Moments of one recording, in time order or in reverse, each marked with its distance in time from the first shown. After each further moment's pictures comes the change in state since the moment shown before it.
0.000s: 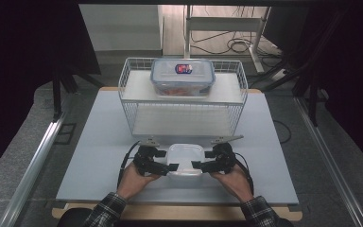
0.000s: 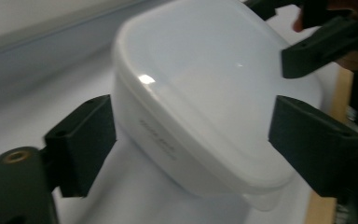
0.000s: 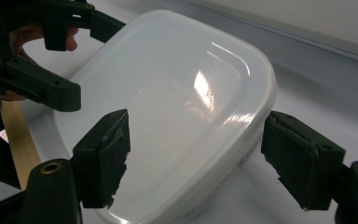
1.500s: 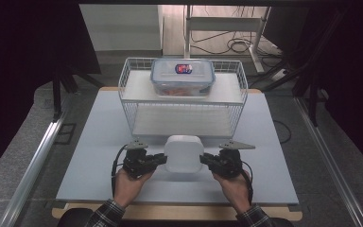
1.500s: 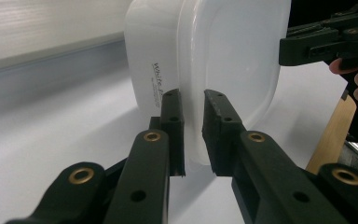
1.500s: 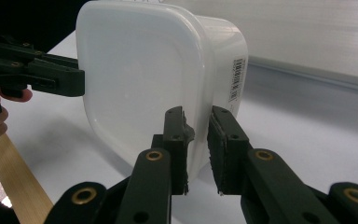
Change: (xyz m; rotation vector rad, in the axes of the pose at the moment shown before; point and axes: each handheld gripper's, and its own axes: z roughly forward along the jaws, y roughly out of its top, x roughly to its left) left arm -0.018 -0.005 -0.039 -0.132 0.149 -0.101; right arm 0.028 -0.009 -0.030 -0.189 -0.140 0.074
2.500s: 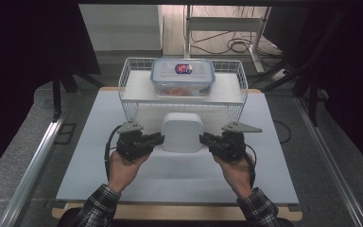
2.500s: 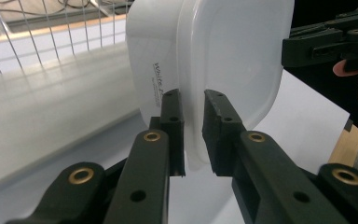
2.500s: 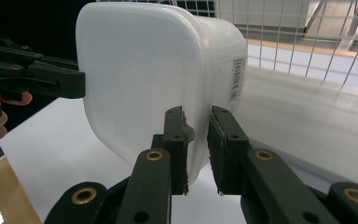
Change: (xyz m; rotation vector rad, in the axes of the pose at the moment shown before) left arm -0.014 0.063 -0.037 -0.103 0.067 0.109; right arm 0.016 0.061 -0.024 -0.131 -0.008 -0.084
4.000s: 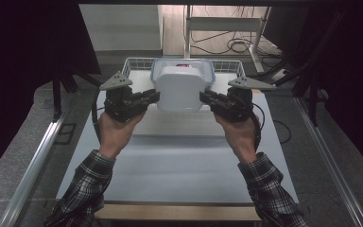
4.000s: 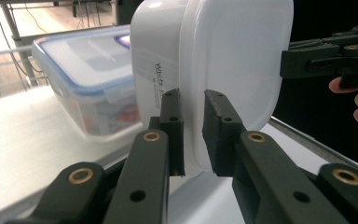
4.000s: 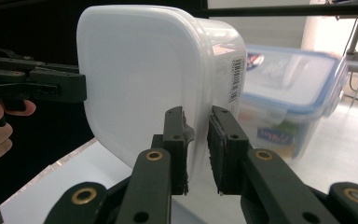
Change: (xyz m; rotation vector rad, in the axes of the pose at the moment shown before) left arm 0.004 0.109 -0.043 -0.168 0.050 0.073; right arm 0.008 0.114 -0.020 -0.168 0.001 -0.082
